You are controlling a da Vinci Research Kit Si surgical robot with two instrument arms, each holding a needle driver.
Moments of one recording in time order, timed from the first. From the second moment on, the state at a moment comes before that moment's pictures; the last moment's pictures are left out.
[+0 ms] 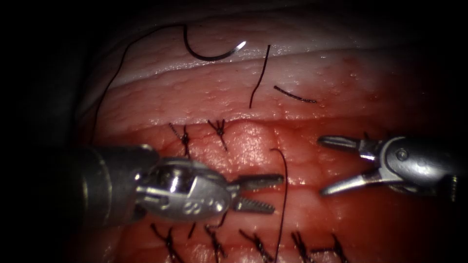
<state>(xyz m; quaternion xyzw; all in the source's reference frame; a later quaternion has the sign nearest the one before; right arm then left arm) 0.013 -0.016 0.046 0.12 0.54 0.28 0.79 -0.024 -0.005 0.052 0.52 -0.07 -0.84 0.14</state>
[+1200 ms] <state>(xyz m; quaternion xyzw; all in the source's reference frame) 0.015 -0.015 0.046 0.03 0.57 0.20 0.79 -0.024 -0.003 0.050 0.58 -0.06 -0.79 0.22</state>
